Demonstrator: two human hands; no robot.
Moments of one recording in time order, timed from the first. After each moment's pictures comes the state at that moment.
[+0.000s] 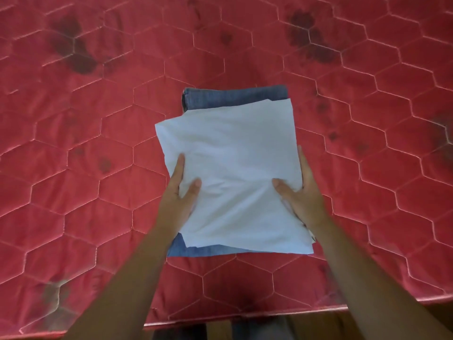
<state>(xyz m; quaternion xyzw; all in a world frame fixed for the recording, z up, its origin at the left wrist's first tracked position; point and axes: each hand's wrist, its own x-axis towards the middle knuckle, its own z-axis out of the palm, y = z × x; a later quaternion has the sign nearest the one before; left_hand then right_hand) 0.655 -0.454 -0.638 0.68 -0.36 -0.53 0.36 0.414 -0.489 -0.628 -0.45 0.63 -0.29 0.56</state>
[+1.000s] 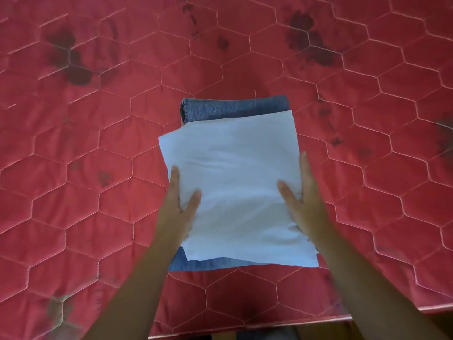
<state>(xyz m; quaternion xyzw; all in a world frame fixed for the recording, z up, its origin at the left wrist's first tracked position) 0.652 -0.460 -0.627 0.76 -0.38 -0.49 0.22 0.414 -0.495 -0.638 -0.52 0.67 -0.25 0.46</state>
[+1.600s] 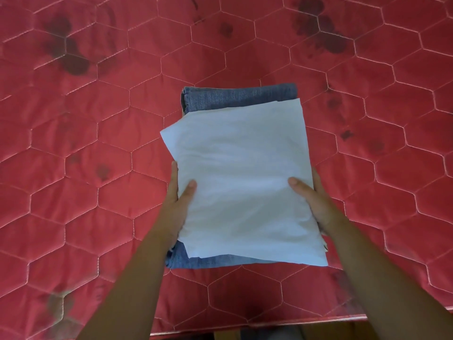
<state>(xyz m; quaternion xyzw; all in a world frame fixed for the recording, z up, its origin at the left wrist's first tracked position) 0.660 -0.467 -0.640 0.70 -0.25 -0.59 0.31 0.403 -0.499 -0.646 -0.27 0.62 -0.29 0.67</state>
